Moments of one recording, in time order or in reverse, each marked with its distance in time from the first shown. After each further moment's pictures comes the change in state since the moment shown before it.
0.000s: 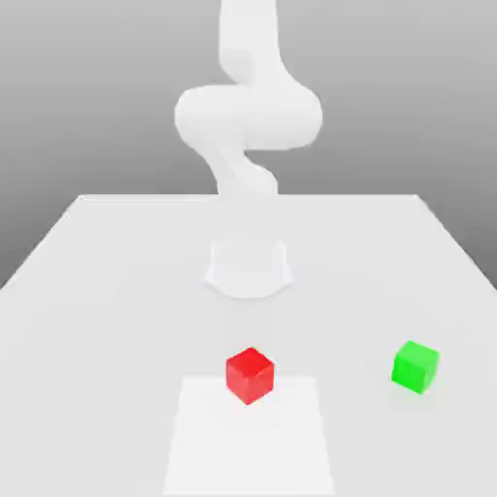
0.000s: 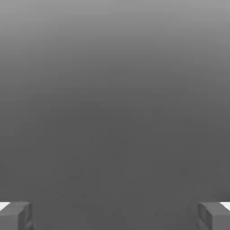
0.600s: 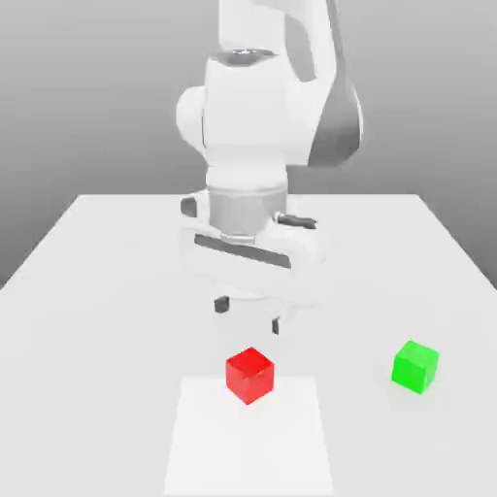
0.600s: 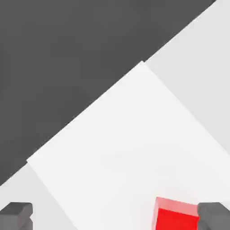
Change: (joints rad) arm -0.136 0.555 0.180 -0.542 0.085 0.436 0.664
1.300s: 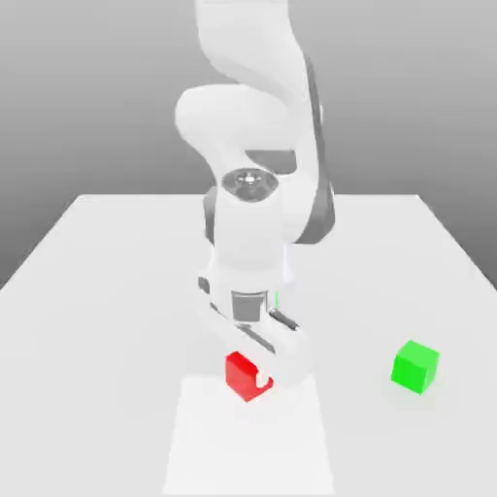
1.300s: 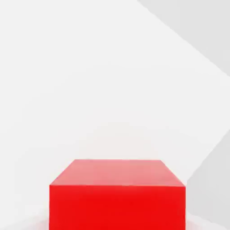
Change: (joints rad) arm 0.053 0.227 -0.086 -0.025 -0.151 0.194 0.170
